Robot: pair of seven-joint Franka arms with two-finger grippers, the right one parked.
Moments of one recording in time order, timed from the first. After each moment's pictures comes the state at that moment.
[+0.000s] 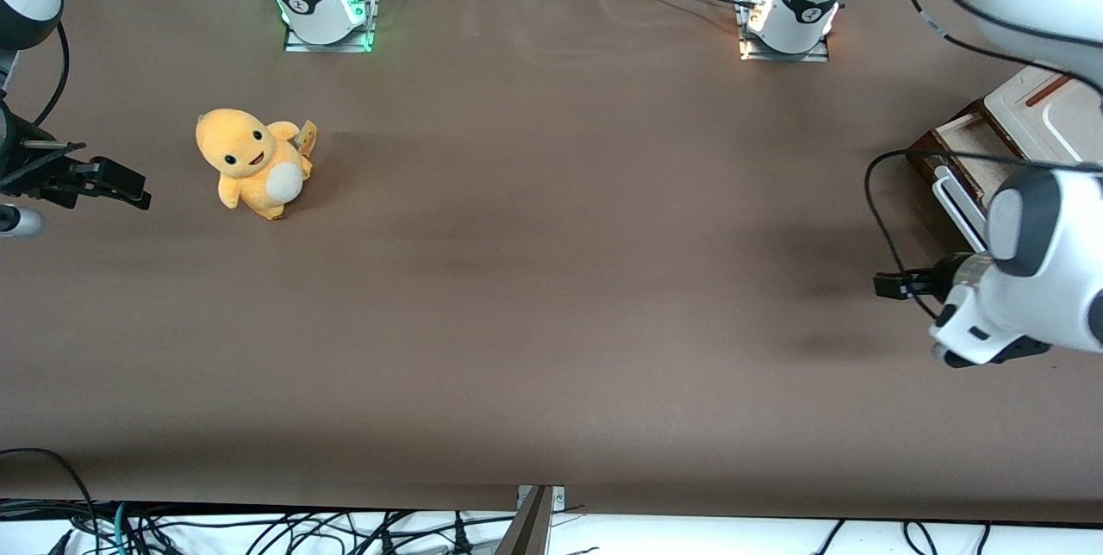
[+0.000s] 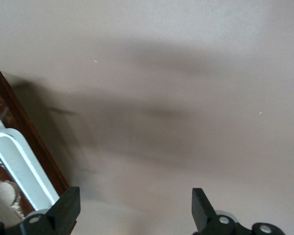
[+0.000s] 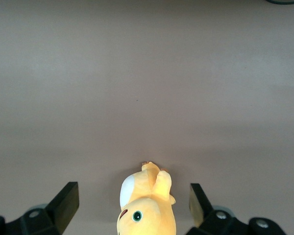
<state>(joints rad) -0.04 0.69 0.08 -1.04 0.02 1.38 -0.17</state>
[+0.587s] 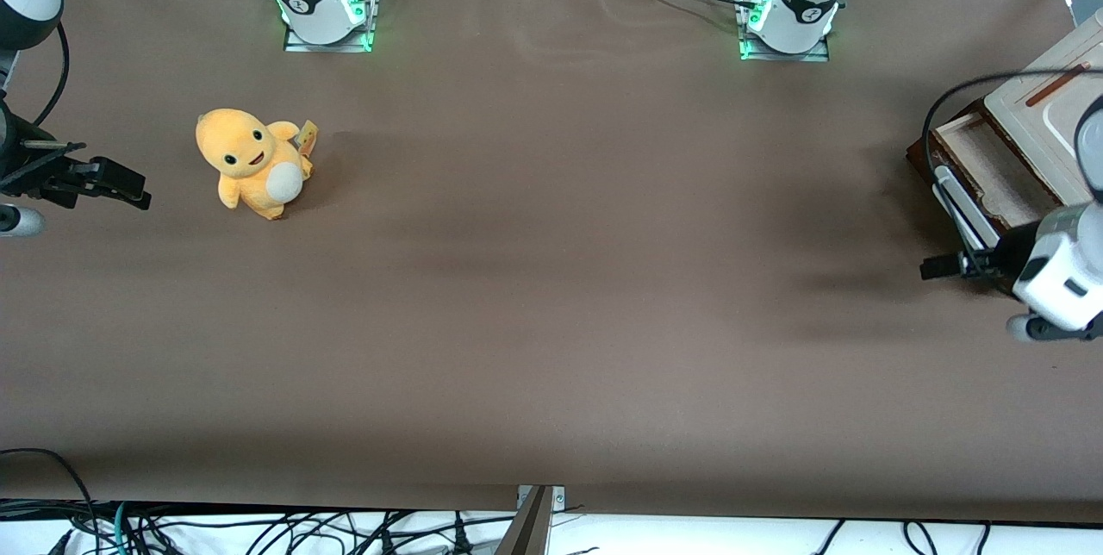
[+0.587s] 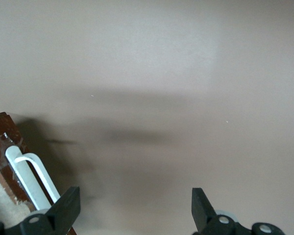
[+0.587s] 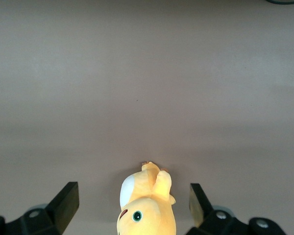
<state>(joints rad) 0.00 0.44 0.07 -1.27 -0.04 1.57 -0.03</state>
